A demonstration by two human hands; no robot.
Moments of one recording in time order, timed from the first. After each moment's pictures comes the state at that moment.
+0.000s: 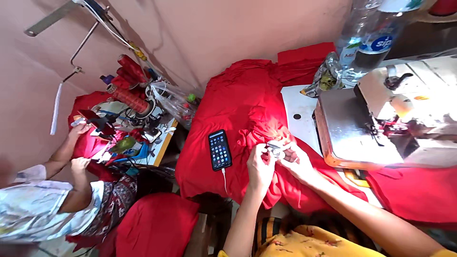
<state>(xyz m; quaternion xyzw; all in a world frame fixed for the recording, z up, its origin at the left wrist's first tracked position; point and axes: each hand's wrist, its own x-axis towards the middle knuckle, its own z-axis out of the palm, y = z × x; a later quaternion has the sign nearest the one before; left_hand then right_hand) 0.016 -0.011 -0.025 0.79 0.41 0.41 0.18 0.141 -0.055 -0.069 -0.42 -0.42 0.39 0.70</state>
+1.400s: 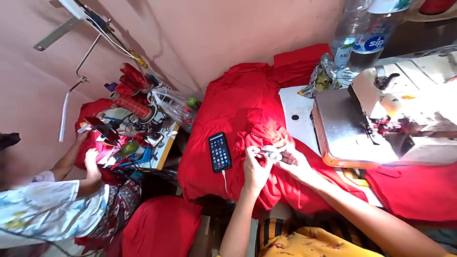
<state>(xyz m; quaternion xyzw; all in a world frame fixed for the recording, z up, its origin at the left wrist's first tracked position) 0.003 -0.004 -0.030 0.80 0.40 0.40 0.22 0.146 -0.058 -0.069 -0.41 -0.44 0.42 0.68</state>
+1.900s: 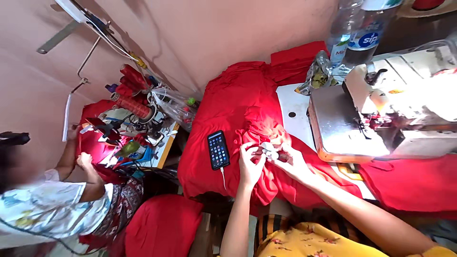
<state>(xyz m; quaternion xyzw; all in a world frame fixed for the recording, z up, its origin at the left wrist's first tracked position) -0.002 -0.005 -0.024 0.74 0.38 0.40 0.38 0.143 -0.060 -0.075 -0.46 -0.51 0.31 0.67</state>
